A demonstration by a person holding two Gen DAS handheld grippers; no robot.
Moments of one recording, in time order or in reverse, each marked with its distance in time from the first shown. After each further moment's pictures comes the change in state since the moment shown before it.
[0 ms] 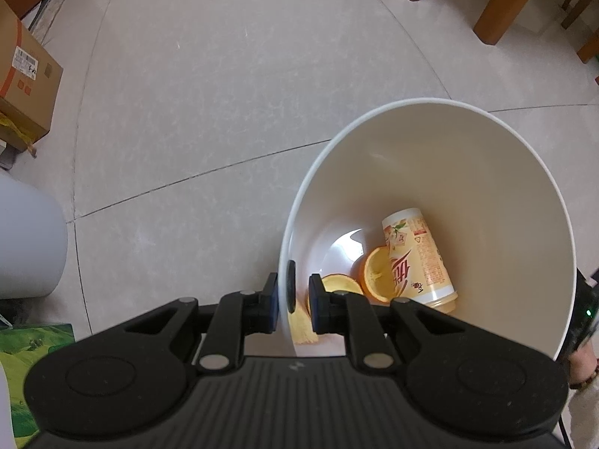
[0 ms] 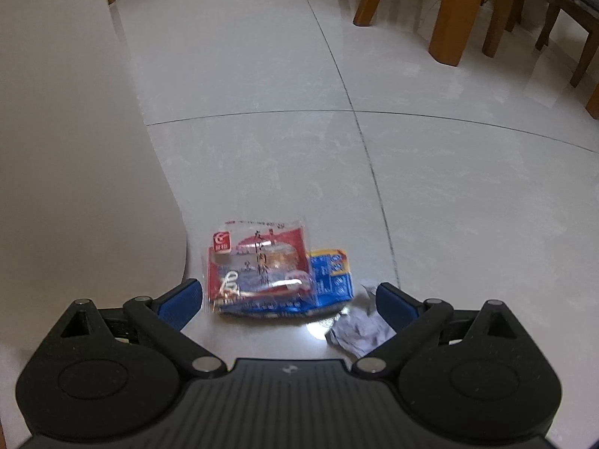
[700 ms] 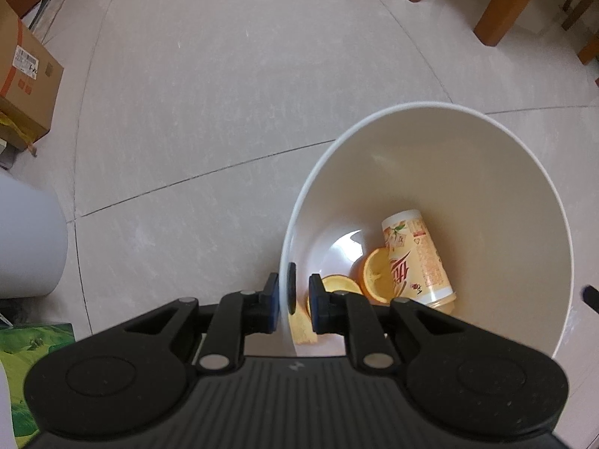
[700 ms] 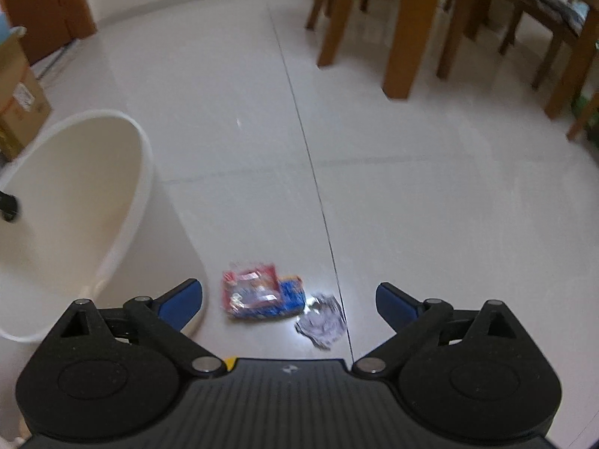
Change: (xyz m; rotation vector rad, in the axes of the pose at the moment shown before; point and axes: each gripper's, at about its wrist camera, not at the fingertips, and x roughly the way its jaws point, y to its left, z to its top) left arm 0.001 -0.002 0.001 -0.002 0.006 -0.001; right arm -0.146 -0.026 0.037 0.084 0.013 -0.053
